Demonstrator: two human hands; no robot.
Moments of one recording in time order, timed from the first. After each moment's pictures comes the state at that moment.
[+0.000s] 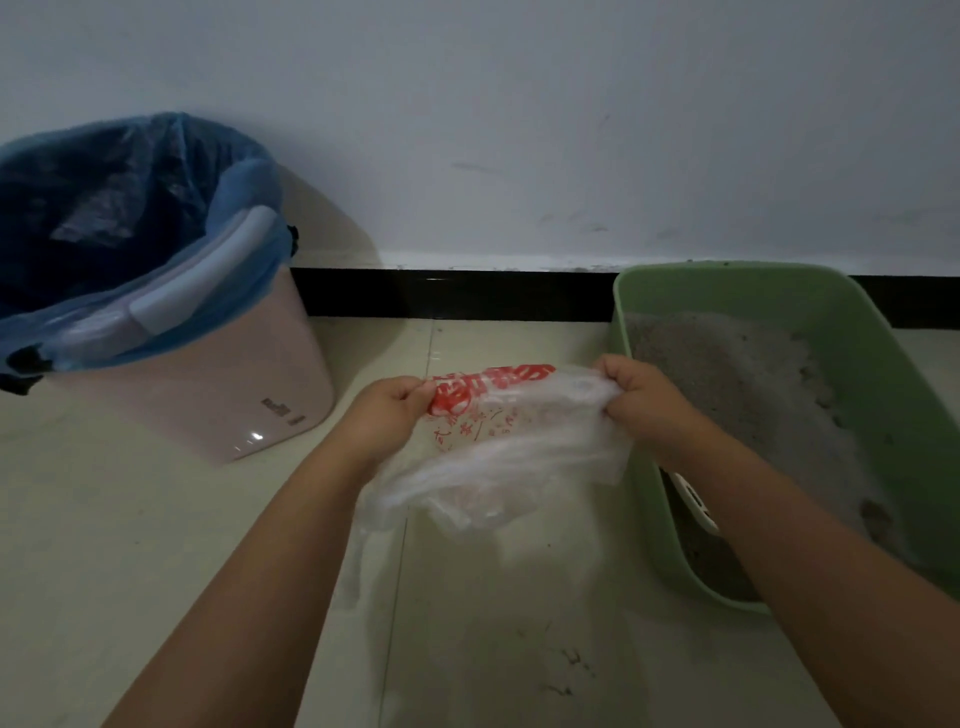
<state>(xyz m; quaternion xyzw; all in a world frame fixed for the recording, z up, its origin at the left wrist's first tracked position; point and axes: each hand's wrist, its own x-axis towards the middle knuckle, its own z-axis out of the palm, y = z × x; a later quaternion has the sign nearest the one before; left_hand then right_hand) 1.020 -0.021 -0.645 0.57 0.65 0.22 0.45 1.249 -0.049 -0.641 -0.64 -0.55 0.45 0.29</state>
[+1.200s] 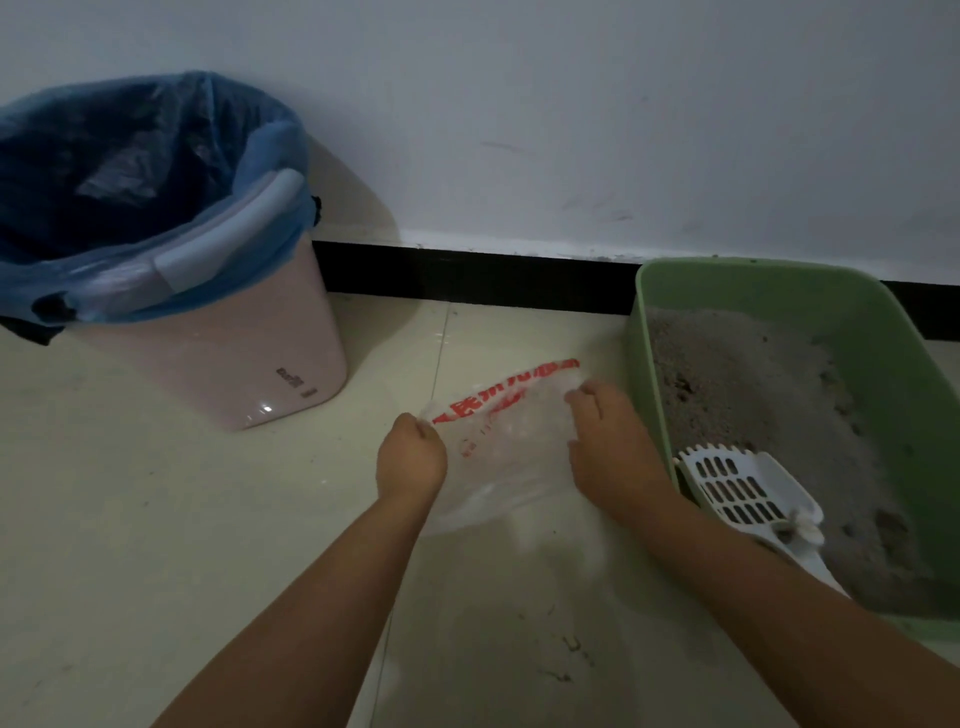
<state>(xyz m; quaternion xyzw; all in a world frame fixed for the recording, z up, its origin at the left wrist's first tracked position) 1.035 -0.052 -0.713 0.47 0.79 0.22 0.33 1.215 -0.077 -0.689 -0.66 -0.74 0.07 0.10</state>
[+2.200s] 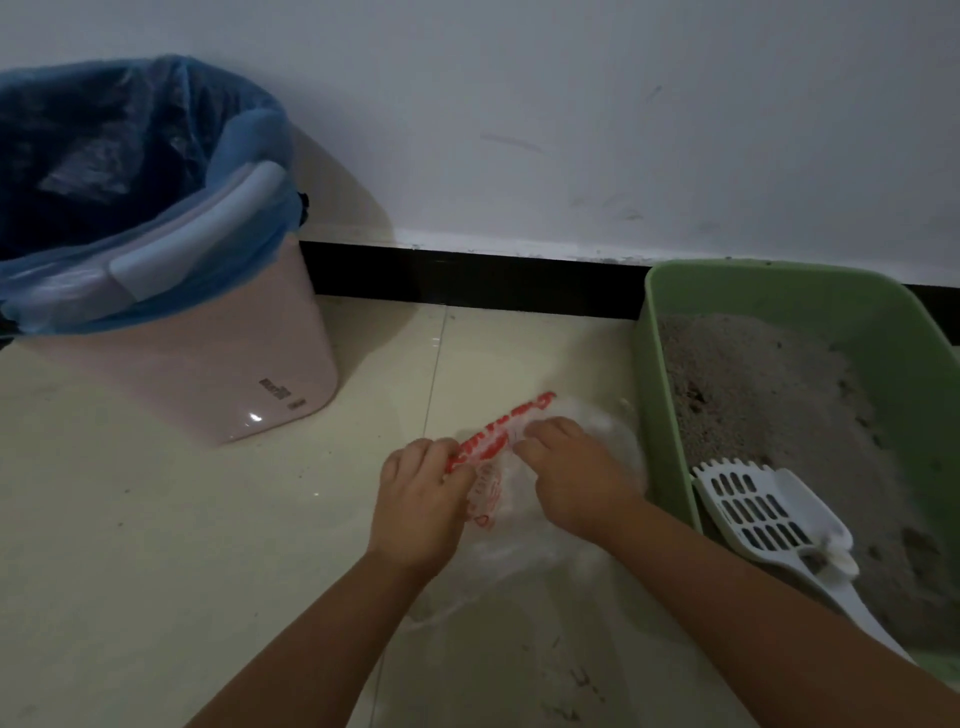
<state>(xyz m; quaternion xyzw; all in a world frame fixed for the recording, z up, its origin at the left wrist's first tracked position) 1.019 -0.071 -0.747 0.83 0.53 0.15 0.01 1.196 -0.057 -0.714 -0.57 -0.81 0.15 -0.03</state>
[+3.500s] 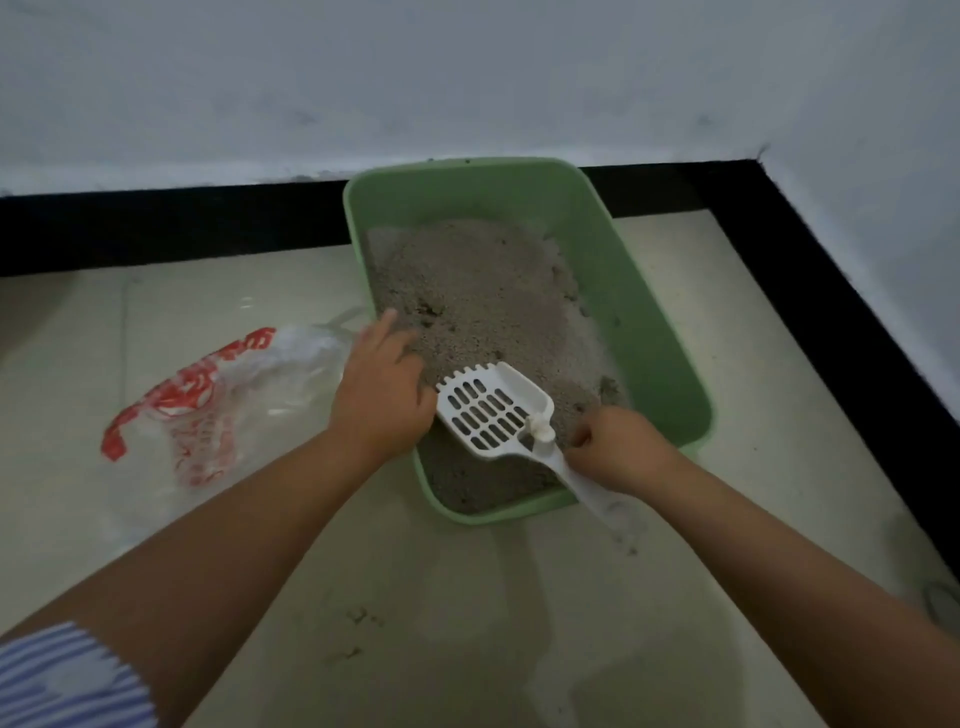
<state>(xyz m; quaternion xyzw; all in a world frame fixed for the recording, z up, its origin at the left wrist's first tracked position) 1.222 -0.050 -0.729 0.89 0.39 0.13 0.17 1.394 -0.172 -0.660 -0.82 -0.47 0.30 -0.12</state>
